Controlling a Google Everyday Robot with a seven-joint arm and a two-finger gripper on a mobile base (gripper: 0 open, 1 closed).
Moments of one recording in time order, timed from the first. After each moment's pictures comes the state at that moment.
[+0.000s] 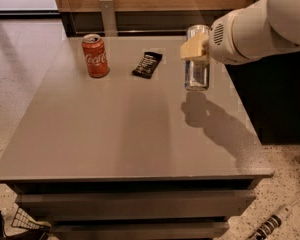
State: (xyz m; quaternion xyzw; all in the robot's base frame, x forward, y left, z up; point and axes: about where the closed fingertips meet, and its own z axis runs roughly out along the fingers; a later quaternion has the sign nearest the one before) arm 0.569 -0.115 0.958 -0.05 0.91 0.16 0.38
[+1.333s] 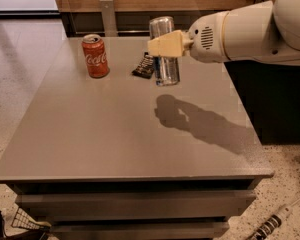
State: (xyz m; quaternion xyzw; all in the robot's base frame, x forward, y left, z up) arm 0.562 -0.038 0.982 -0.23 0.81 0.32 0.43
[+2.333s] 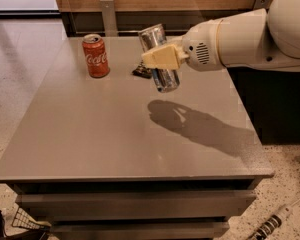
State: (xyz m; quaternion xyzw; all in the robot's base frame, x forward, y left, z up) arm 0.551 -0.027 0.975 -0.36 0.76 0.27 0.46
